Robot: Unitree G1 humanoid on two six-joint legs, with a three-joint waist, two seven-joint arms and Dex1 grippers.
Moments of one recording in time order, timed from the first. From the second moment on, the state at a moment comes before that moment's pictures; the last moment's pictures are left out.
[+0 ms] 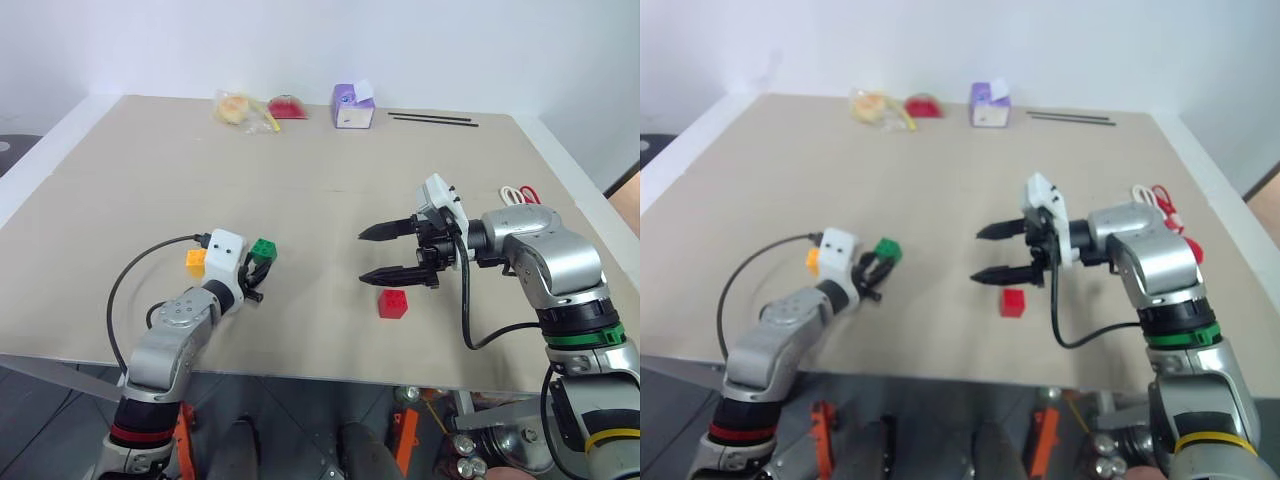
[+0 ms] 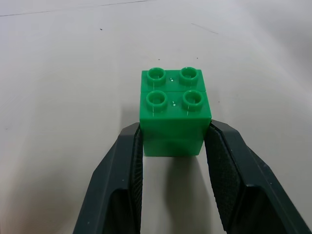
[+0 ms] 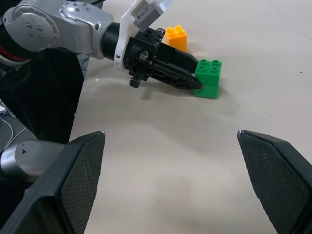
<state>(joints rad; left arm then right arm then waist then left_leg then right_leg) -0.29 0.29 -0.03 -0.28 -0.25 0.69 -0.36 -0.75 -0.74 0.13 0.04 0.42 0.61 1.38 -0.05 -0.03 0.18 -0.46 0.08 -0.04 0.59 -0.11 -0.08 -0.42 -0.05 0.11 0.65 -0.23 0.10</state>
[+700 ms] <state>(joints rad) -0.53 0.53 -0.28 0.01 -0.31 0.40 -1.15 -0.62 -0.92 0.06 -0.06 0.44 0.59 1.39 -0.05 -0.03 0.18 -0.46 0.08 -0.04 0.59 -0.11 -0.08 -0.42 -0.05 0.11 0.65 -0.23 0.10</state>
